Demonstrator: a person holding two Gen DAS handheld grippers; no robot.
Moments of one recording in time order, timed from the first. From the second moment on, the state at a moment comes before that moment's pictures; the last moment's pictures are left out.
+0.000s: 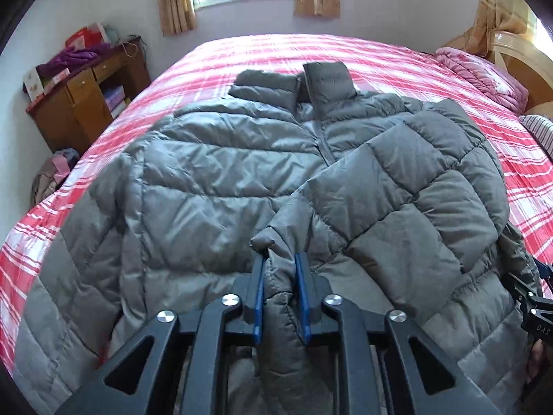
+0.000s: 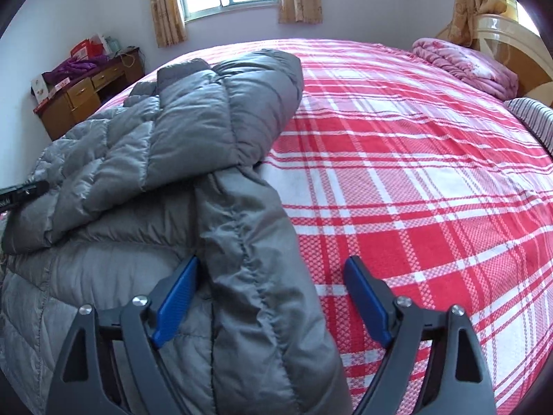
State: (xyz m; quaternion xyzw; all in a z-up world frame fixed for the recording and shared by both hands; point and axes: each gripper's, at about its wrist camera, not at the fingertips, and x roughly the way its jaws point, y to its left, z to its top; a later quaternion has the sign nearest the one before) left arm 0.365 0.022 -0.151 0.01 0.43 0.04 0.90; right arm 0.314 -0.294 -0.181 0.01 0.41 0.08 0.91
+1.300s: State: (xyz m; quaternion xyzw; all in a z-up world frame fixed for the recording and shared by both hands) left arm 0.375 0.040 -0.136 -0.02 0.36 0.12 0.92; right arm 0.345 -0.348 -0.159 0.03 0.41 0.00 0.91
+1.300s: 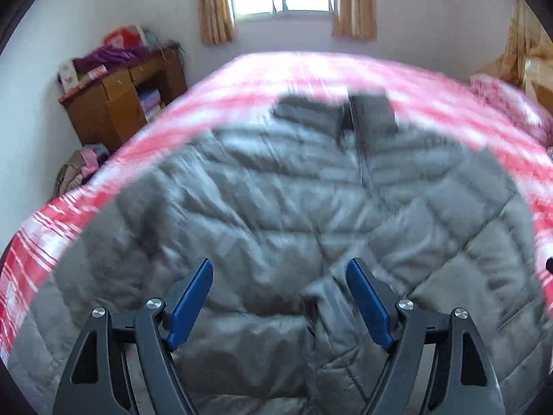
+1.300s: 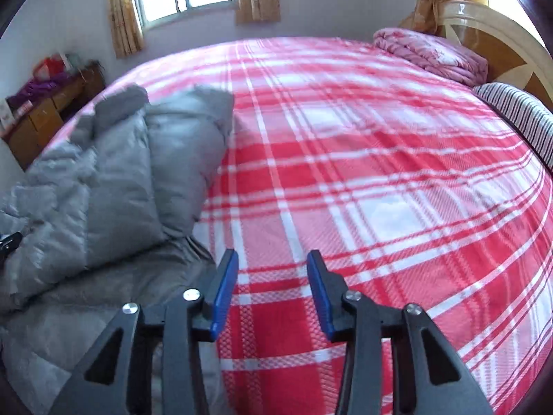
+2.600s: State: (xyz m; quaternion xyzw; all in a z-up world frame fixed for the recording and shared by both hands) left arm 0.406 0.031 -0.200 -0.01 0.40 0.11 0.91; right arm 0.397 -0.245 -0.185 -0.05 0.41 0.16 0.90
